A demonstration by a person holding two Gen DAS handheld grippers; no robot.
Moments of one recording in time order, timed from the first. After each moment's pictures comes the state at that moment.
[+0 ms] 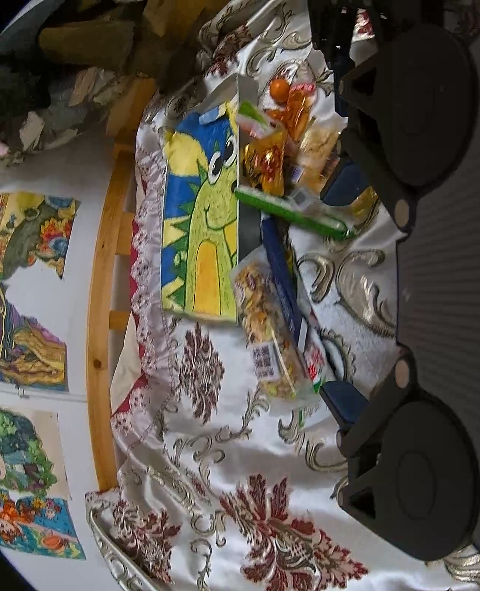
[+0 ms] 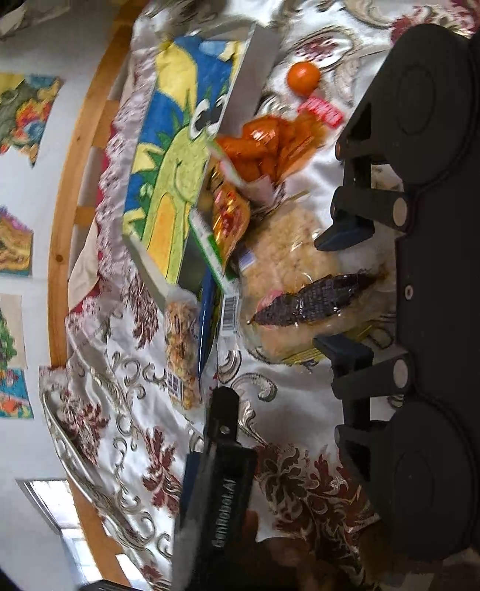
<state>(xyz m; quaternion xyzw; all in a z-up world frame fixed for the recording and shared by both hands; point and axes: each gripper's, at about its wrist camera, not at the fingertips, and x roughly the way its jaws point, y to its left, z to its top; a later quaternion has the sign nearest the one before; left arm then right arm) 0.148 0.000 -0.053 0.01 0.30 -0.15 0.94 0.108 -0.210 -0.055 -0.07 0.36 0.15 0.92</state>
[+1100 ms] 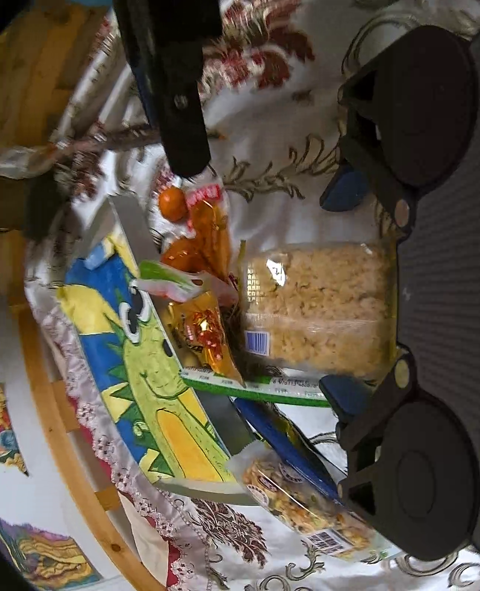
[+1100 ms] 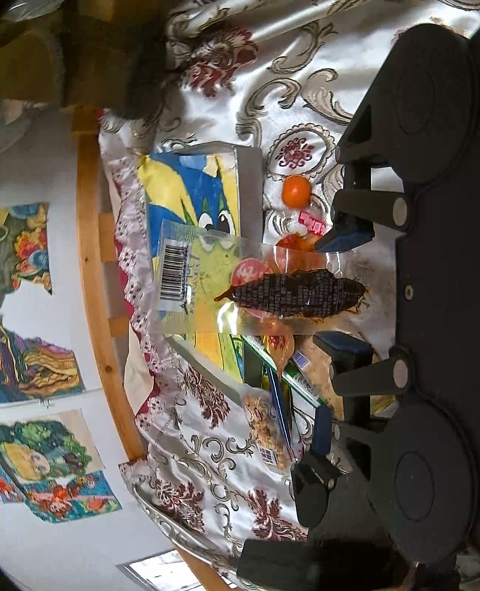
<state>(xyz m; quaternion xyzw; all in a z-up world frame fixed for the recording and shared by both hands) 0.168 -0.132 -0.076 0.21 0.38 -0.29 0.85 0.098 -0.296 0.005 0.07 0.34 0.05 0.94</state>
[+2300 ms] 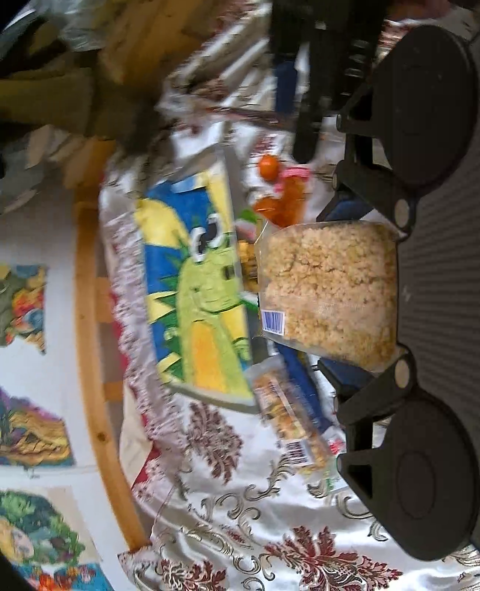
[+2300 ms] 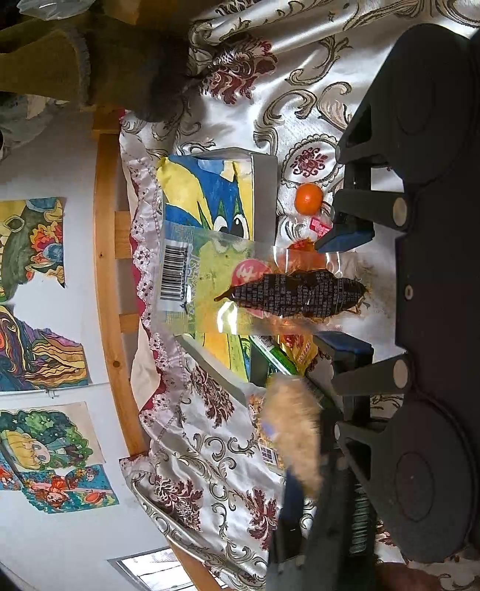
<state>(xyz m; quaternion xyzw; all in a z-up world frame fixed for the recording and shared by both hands) 0.137 -0.099 0.010 0.06 0.35 -0.17 0.92 0.084 -0.290 0.013 0.04 0.32 0.05 0.94</state>
